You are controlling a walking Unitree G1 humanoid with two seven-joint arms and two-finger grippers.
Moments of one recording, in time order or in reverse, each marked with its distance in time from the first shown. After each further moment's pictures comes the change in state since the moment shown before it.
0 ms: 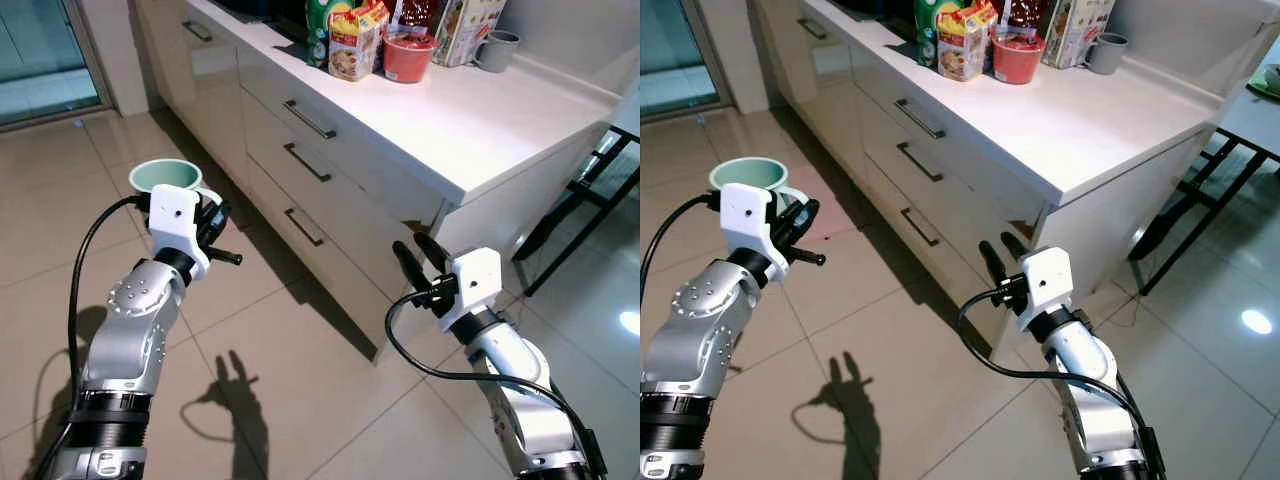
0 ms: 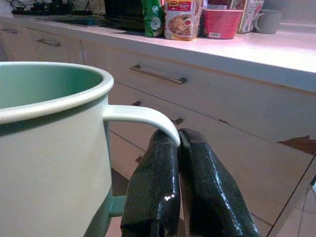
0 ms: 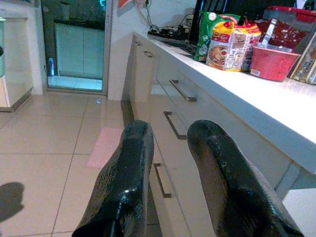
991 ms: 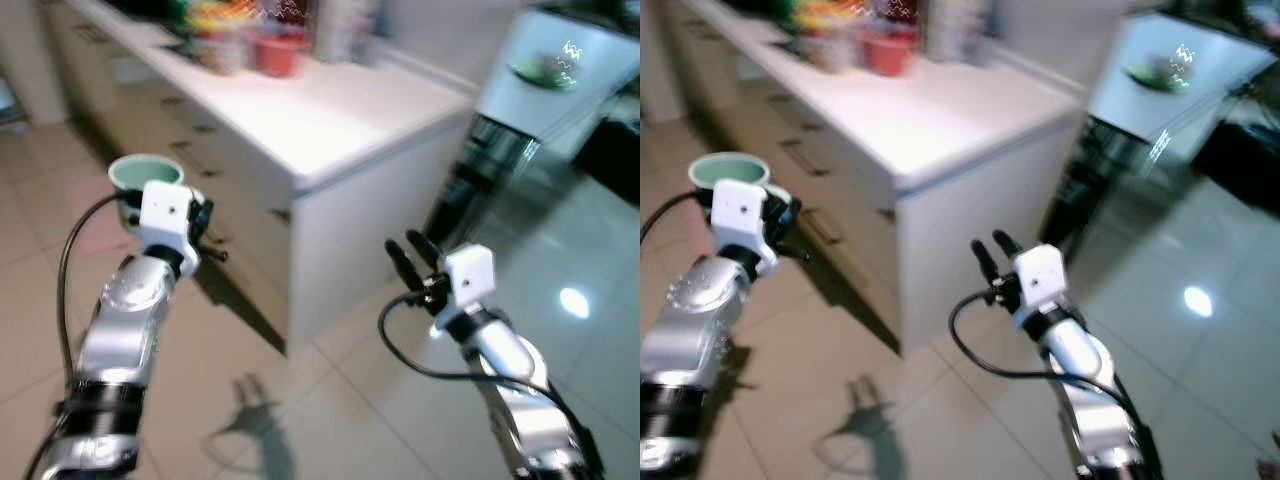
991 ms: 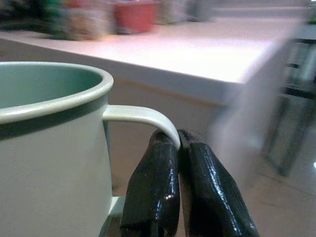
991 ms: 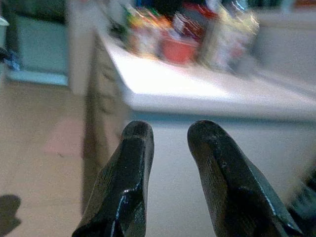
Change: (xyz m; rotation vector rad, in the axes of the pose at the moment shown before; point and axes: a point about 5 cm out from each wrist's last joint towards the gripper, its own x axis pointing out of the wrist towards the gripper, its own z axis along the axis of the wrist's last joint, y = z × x) left arm 0.010 -0.002 -0.007 0.075 0.059 0.058; right arm -0.006 -0.002 -0.004 -0.023 0.032 -0.004
